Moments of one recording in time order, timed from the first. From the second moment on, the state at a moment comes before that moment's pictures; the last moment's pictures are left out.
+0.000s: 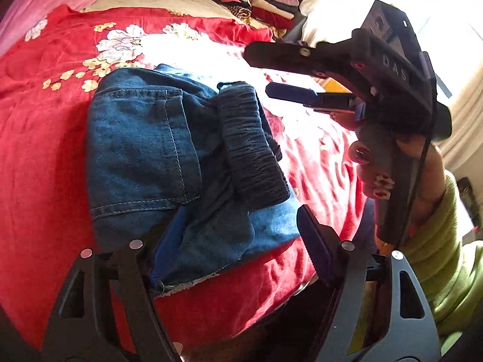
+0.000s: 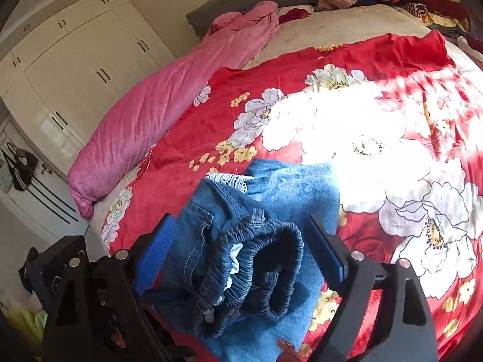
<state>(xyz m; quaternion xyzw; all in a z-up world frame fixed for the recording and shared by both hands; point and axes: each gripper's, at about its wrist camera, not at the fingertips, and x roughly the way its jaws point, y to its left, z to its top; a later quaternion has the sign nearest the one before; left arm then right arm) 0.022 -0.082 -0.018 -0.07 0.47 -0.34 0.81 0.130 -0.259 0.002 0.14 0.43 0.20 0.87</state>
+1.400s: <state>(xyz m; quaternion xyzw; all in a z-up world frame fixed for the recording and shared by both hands) 0.100 -0.073 -0.021 0.02 0.46 -0.19 0.87 0.076 -0.218 -0.059 0.16 0.49 0.21 0.83</state>
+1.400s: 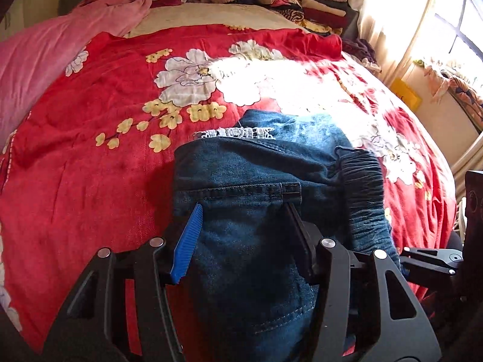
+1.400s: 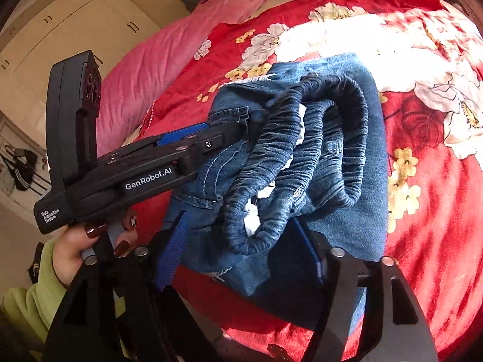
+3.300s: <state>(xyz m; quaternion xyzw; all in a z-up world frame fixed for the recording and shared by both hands) 0.034 -0.046 0.033 0.01 0.41 -0.17 0.89 -0.002 -0.245 0.009 0.06 0.41 0.16 0.90</state>
